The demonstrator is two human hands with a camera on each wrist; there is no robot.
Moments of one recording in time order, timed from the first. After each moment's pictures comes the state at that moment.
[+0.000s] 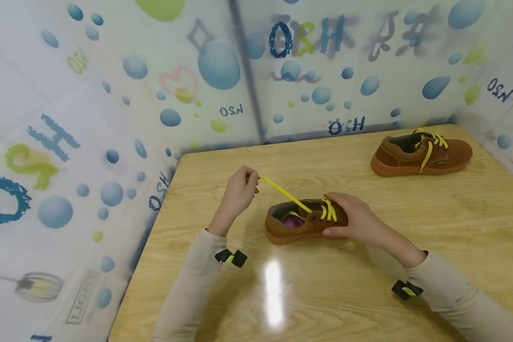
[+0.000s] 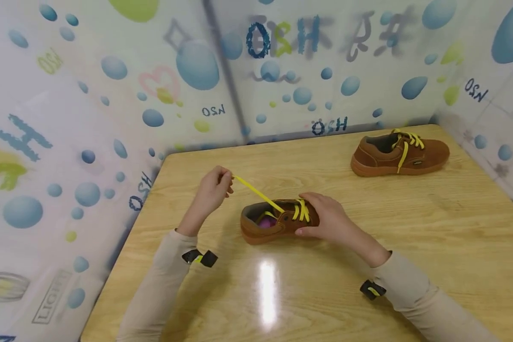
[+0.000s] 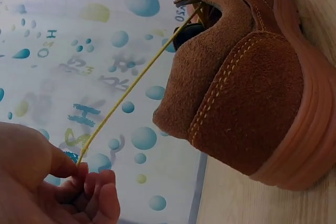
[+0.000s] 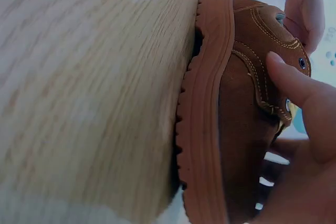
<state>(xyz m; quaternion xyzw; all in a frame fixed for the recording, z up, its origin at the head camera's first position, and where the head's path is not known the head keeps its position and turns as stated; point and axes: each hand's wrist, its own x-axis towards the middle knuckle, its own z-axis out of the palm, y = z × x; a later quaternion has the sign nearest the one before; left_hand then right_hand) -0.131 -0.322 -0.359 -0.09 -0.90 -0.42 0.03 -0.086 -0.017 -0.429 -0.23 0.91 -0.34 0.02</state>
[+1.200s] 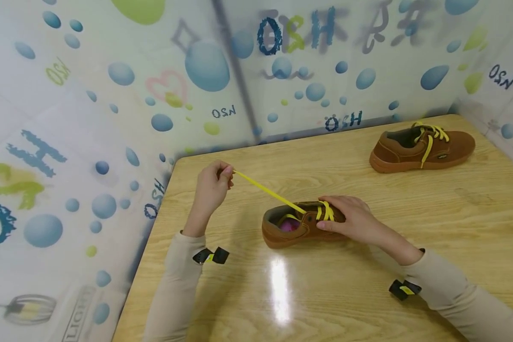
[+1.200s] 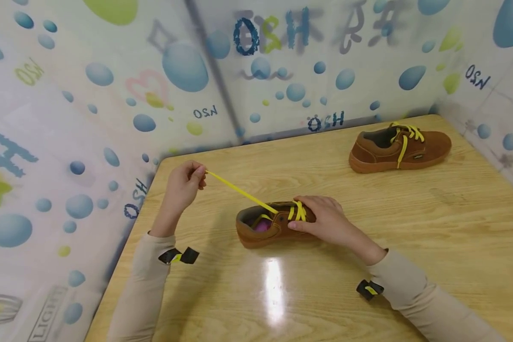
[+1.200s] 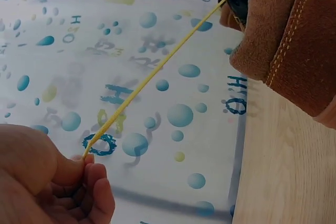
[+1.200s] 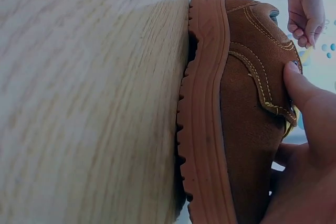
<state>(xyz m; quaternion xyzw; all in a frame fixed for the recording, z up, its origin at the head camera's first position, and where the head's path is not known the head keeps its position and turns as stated) -0.145 -0.343 -0.336 -0.07 -0.91 -0.39 0.10 -0.093 -0.016 -0.436 -0.20 0.91 -0.35 0.05</state>
